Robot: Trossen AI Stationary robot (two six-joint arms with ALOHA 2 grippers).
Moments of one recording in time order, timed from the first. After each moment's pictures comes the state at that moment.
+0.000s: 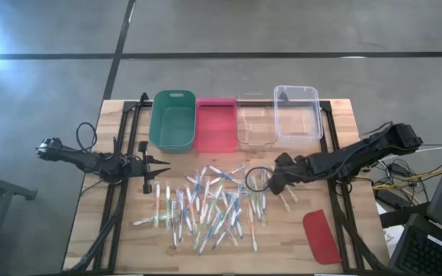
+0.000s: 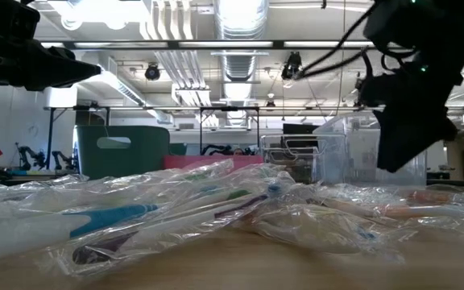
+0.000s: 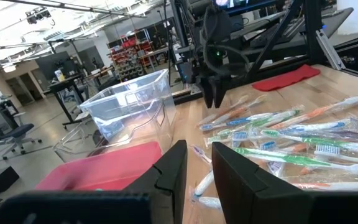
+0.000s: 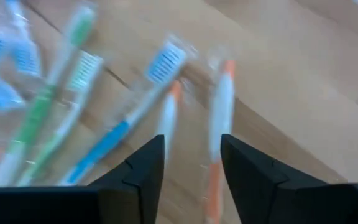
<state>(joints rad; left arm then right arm) -0.31 0.16 0.03 0.07 -0.42 0.31 0.21 1.29 0.62 -0.55 0.30 1.09</state>
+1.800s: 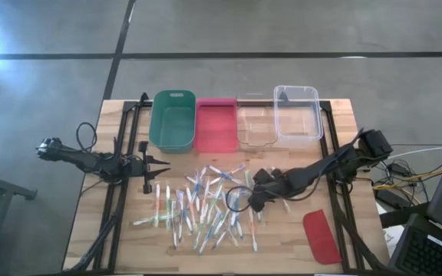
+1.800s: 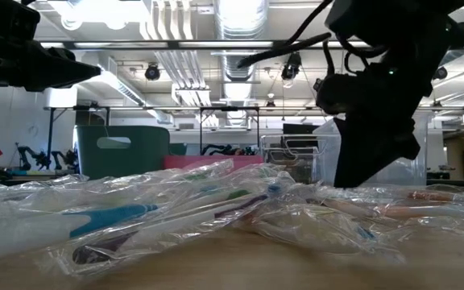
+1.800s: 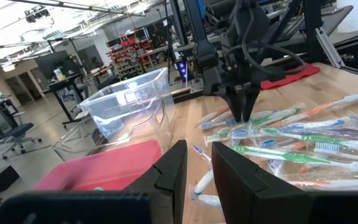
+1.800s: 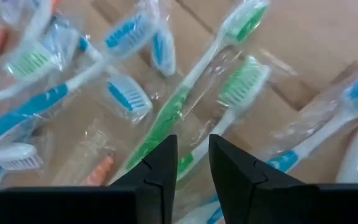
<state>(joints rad) -0.31 0.16 0.03 0.07 -0.42 0.31 0.32 1.66 0.82 -0.30 0.28 1.07</state>
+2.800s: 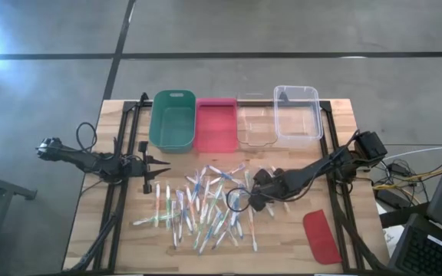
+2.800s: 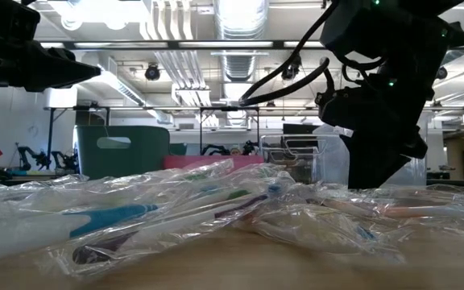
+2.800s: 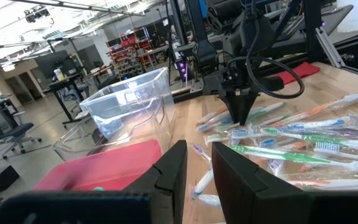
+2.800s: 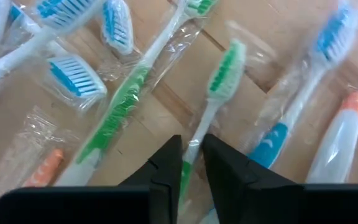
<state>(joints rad) -0.31 0.16 0.03 0.07 -0.42 0.31 0.32 1.72 0.86 -0.45 0.28 1.10</state>
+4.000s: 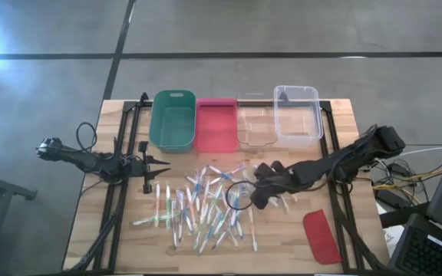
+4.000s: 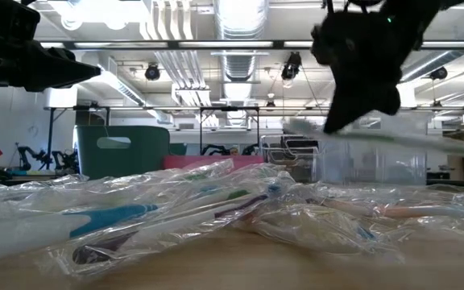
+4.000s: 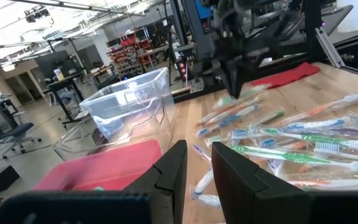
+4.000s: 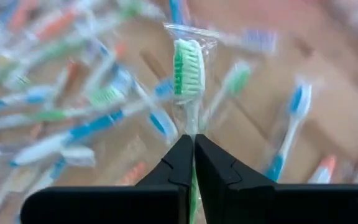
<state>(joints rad) -0.31 0.16 0.03 0.07 -0.42 0.31 0.31 1.50 0.91 -0.46 0.34 0.91</state>
